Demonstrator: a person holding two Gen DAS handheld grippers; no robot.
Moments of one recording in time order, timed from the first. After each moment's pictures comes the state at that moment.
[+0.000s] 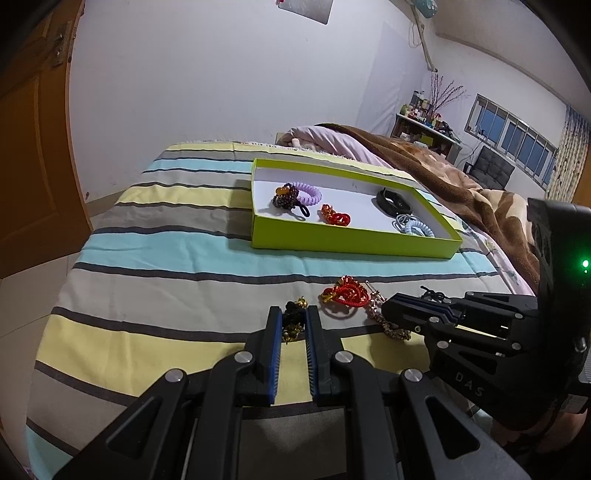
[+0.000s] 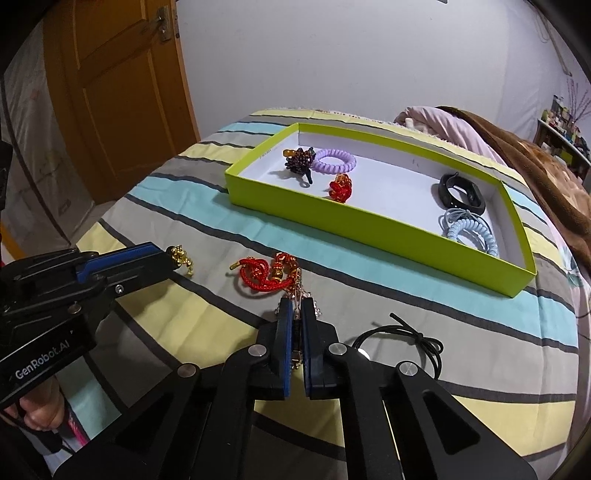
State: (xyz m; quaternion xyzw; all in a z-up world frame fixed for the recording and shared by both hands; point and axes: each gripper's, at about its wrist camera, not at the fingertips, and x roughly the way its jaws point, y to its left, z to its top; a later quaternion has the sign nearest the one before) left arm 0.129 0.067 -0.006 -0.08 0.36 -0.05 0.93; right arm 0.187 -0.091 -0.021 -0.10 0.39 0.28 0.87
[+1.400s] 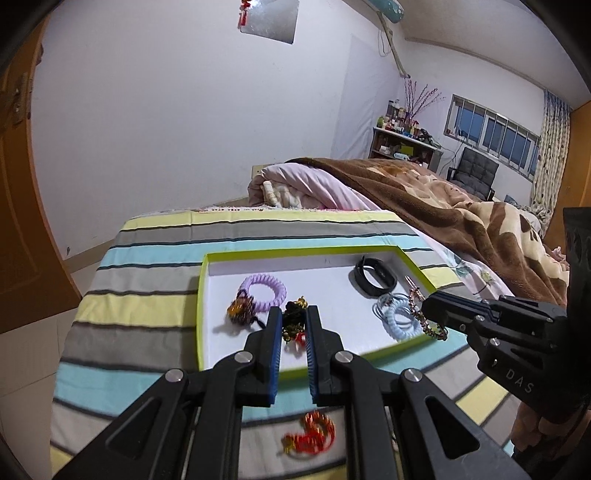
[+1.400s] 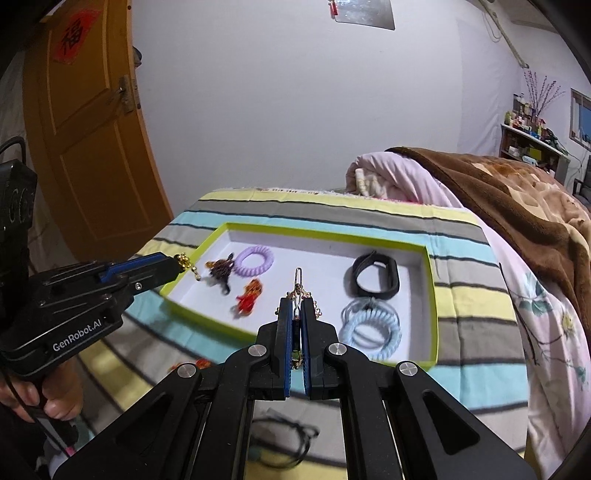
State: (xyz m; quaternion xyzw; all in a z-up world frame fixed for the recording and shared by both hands) left arm 0.227 0.032 0.045 -0.04 0.32 -0.08 0.94; right arm 0.247 -0.152 0.041 -0.03 0.32 0.24 0.92
